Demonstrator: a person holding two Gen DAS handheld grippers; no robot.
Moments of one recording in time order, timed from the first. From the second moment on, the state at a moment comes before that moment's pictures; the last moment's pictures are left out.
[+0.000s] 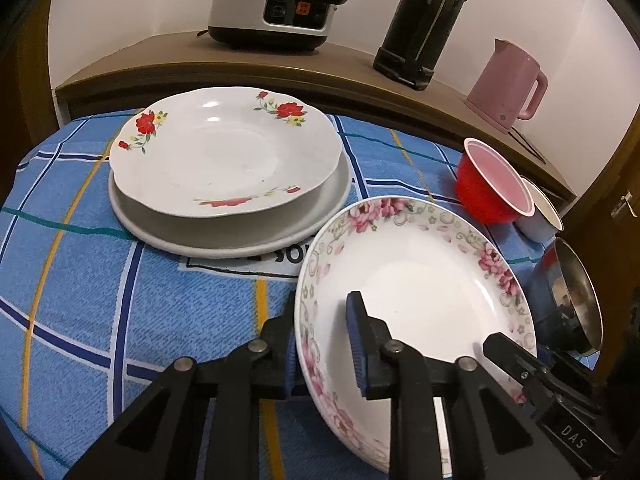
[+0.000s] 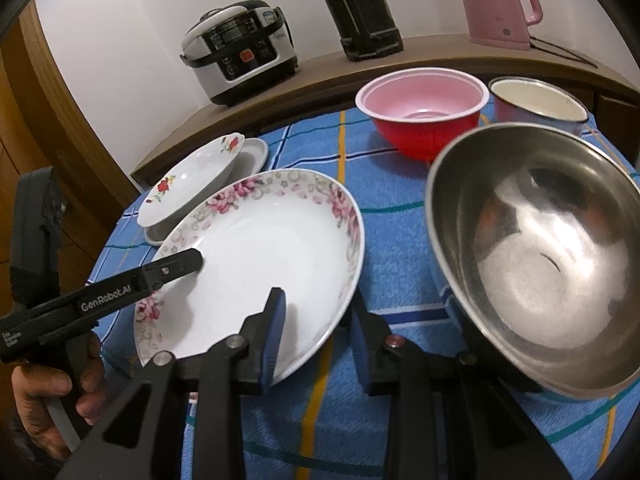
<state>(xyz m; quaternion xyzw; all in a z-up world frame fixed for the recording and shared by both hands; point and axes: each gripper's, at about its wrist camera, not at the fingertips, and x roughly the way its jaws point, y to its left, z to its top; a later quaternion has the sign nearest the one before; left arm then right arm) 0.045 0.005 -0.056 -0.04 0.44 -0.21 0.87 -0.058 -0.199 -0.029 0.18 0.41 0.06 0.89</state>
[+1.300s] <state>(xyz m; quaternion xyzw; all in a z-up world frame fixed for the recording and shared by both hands) 0.031 0.049 -0.005 -0.06 0.38 -0.20 0.90 -0.051 -0.168 0.022 0.14 0.36 0.09 0.92</state>
